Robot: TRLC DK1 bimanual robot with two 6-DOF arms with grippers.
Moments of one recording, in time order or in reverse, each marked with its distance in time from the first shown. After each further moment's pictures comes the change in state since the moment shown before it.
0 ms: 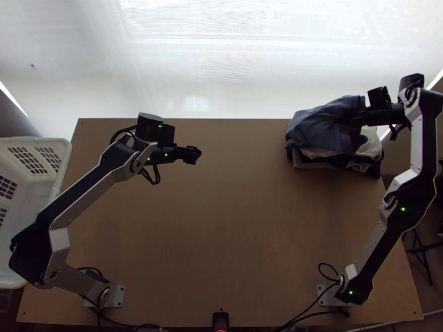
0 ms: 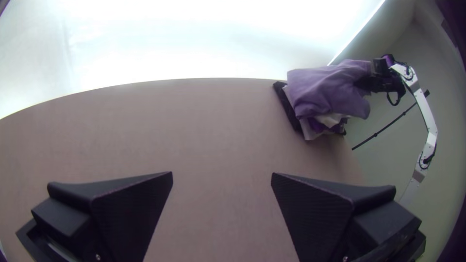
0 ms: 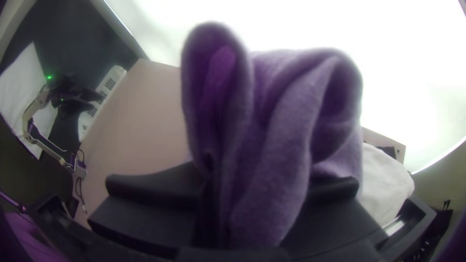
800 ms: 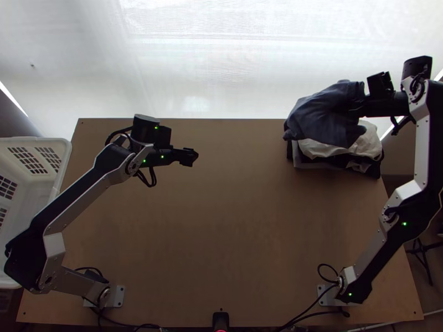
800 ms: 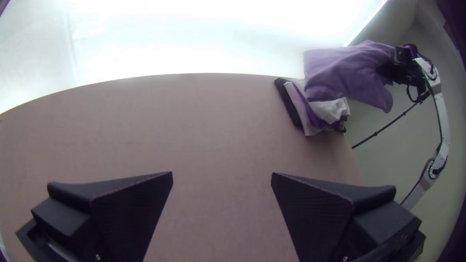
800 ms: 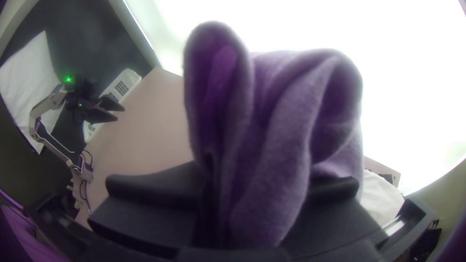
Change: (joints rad) left arm 0.006 -0.040 -0.025 -0.036 0.003 -0.003; right arm 0.105 -0.180 0.002 -0.002 0.003 0.104
